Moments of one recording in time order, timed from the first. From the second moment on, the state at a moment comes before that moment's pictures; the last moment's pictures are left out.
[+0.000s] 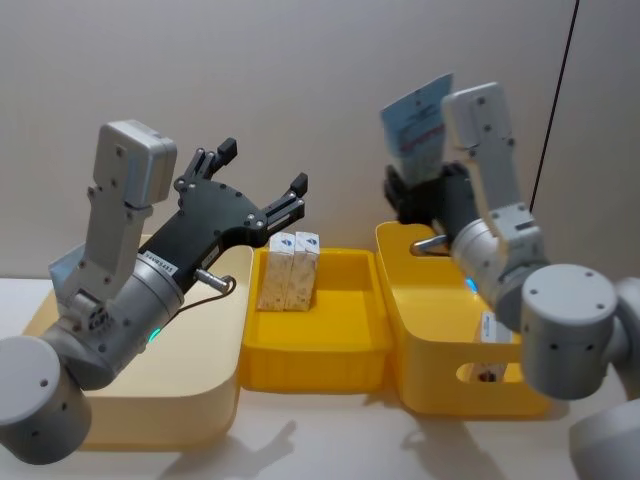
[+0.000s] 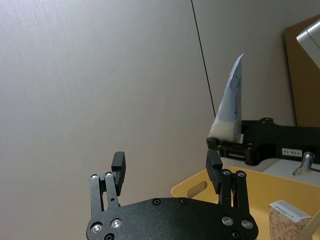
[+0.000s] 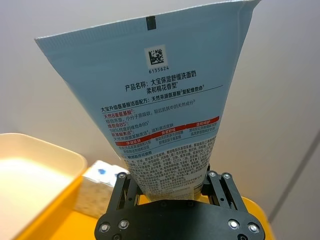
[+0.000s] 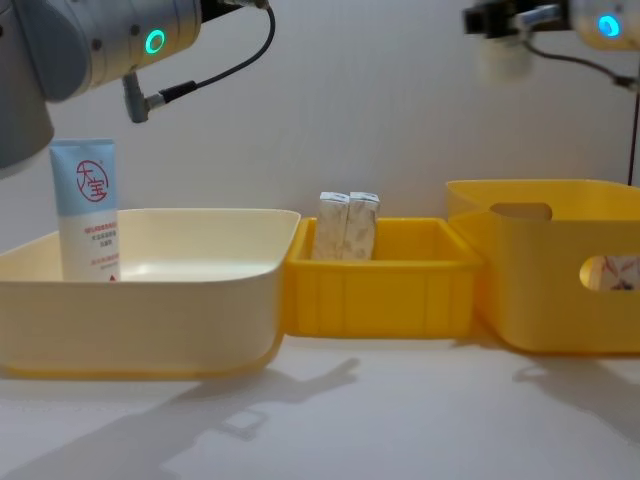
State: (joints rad) left arm -0.51 0.17 0.33 -1.56 -0.22 -0.02 -0.29; right arm 0.61 0.09 -0.26 -1.47 -0.03 0.41 0.05
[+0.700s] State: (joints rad) left arm -0.51 0.17 0.33 -1.56 -0.22 -0.02 -0.29; right arm 0.71 0.21 -0.19 -1.44 -0.07 0.68 0.09
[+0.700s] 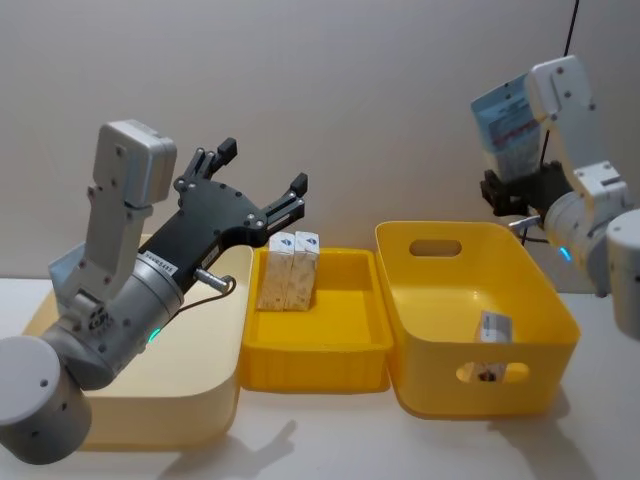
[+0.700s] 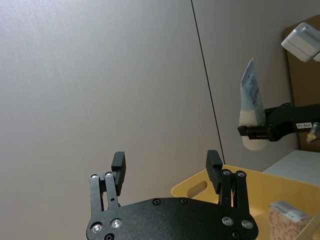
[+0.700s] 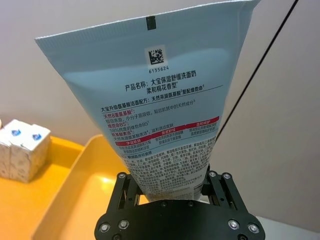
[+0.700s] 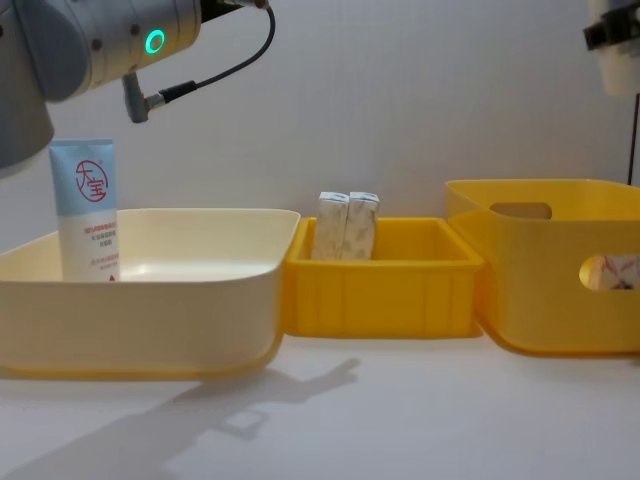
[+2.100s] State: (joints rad) left arm -0.51 0.17 0.33 -1.56 -0.22 -0.02 -0.29; right arm 1.06 0.31 -0.31 -1.02 -0.03 0.89 0.50
